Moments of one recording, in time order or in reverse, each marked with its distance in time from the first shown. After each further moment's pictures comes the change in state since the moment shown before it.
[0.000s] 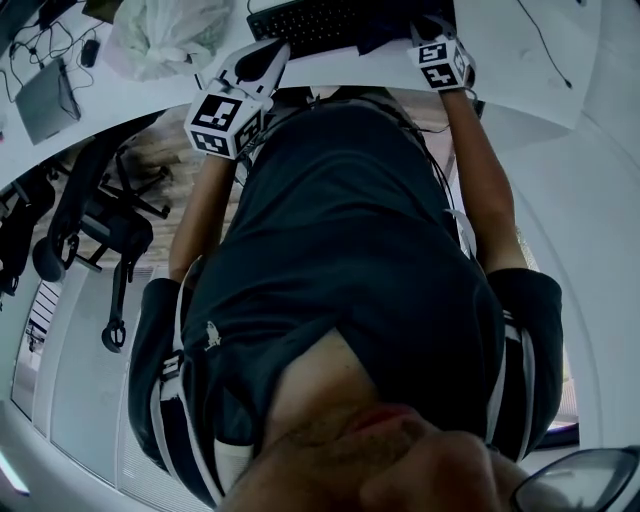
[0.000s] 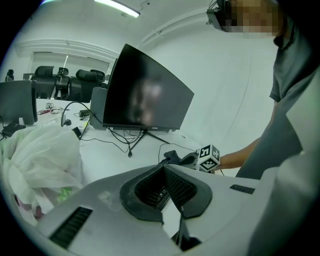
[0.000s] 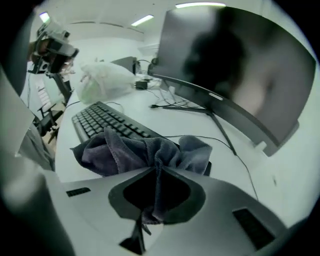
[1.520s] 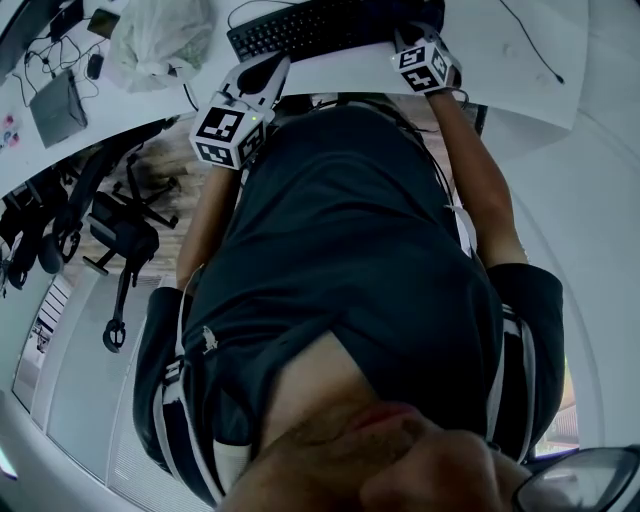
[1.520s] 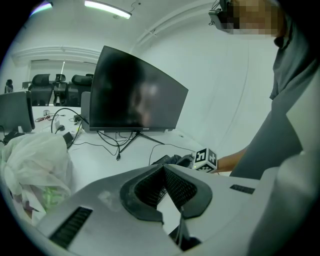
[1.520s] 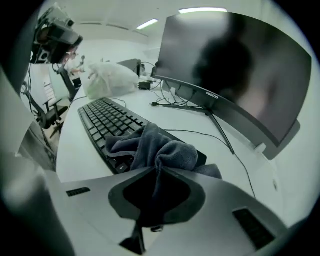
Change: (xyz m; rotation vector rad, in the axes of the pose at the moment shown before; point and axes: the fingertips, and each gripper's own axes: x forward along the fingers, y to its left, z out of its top) left arm 0.031 -0.063 0.012 0.028 0.003 0.044; right arm -0.009 -0.023 -0.030 -0.019 -0.041 -0.007
